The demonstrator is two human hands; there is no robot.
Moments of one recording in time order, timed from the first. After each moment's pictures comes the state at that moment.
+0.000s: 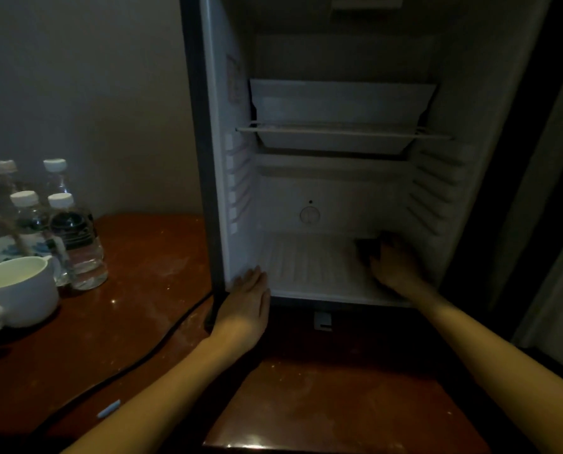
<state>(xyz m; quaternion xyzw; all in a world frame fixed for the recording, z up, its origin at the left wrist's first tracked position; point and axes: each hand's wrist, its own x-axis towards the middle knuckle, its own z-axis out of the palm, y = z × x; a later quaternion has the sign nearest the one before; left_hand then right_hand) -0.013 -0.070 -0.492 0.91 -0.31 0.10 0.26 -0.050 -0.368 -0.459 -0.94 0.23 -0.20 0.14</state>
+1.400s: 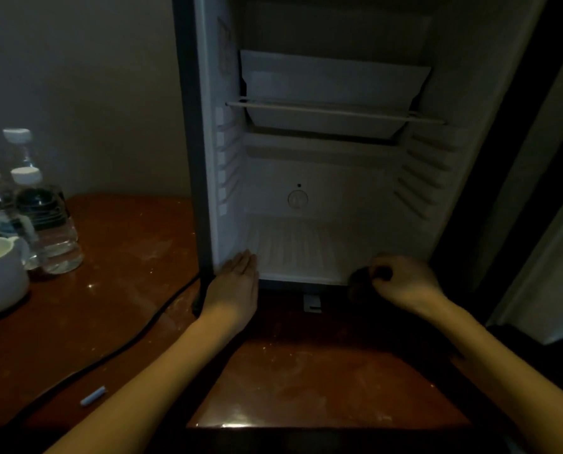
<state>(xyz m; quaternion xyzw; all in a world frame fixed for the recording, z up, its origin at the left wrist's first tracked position) 0.000 -0.073 -0.496 0.92 -0.33 0.14 0.17 -0.143 -0.322 -0.440 -0.96 0.19 -0.16 0.14</state>
